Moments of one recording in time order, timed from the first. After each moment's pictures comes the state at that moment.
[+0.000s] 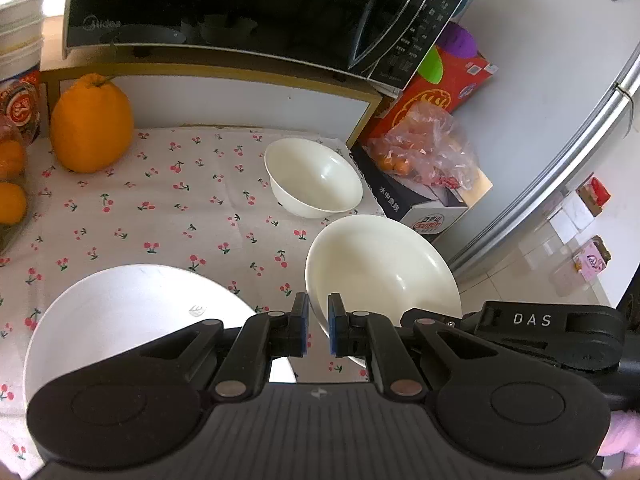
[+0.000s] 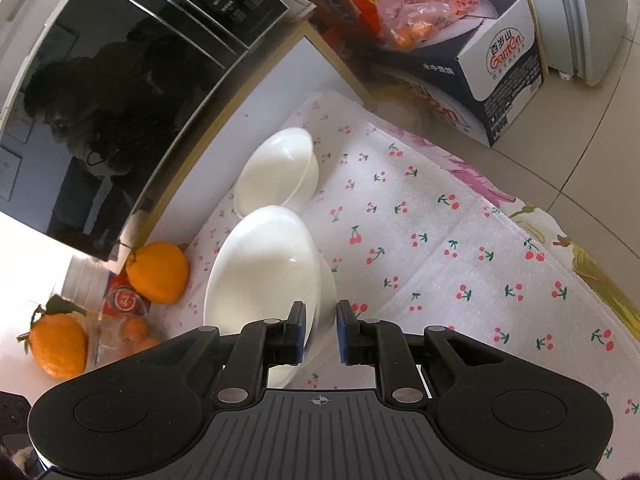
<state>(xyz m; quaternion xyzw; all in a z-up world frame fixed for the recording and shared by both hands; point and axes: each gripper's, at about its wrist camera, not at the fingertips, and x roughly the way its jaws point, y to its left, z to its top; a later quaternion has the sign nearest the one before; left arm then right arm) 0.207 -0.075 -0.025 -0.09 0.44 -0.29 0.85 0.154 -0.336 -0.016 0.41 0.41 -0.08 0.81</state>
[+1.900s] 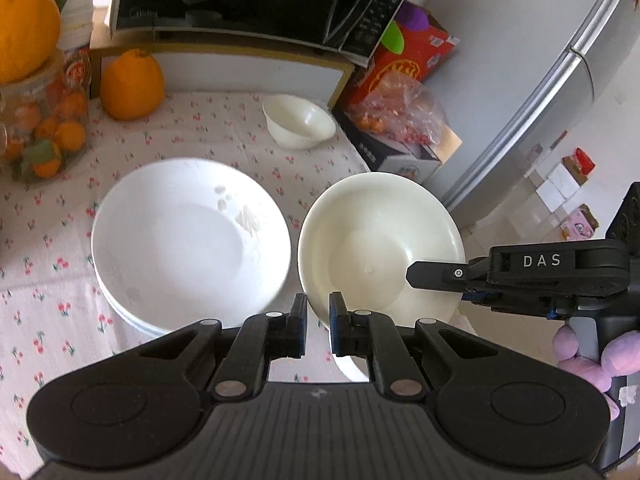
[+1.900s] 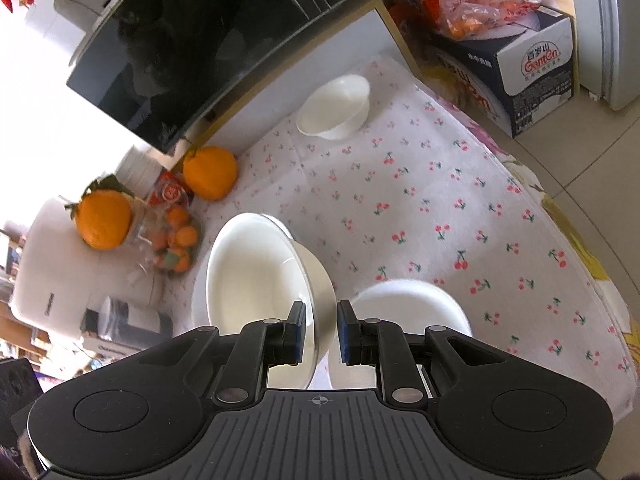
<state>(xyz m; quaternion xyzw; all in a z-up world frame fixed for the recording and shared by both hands) 0.101 -0.027 -0.008 -0.07 0.46 -0.31 0.83 0.071 -0.297 0.031 0.33 0.46 0.00 0.83</state>
